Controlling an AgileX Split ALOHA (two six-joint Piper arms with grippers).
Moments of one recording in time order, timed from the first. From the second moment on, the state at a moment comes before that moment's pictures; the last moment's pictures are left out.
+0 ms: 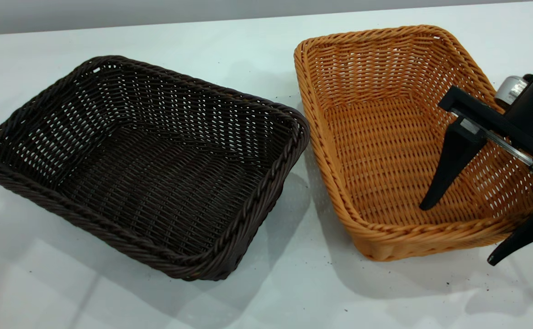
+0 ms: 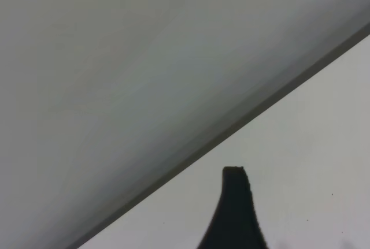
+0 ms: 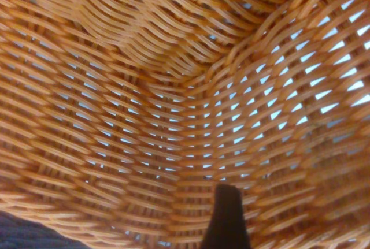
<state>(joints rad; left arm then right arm) -0.16 1.75 -1.24 -0.15 0.11 0.69 0.13 1.89 -0.75 0.81 0.90 0.25</state>
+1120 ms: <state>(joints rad) -0.16 1.75 -1.24 -0.15 0.12 0.69 0.13 1.89 -0.76 1.00 0.27 -0.06</state>
